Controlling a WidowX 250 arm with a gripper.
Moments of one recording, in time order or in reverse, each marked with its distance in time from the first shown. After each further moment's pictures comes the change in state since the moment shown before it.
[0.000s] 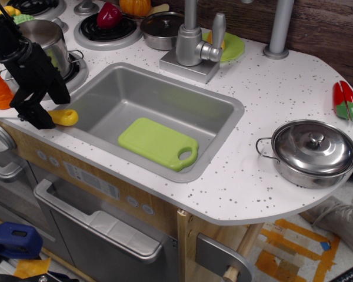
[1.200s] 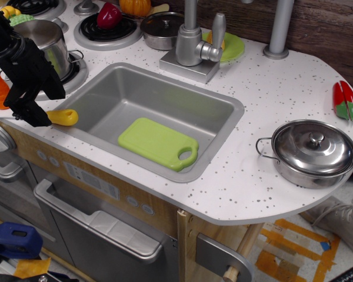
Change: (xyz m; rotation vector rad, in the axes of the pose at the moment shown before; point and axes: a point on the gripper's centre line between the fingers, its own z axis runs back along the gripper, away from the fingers) arm 0.006 -0.008 0.019 0.072 0.031 0.018
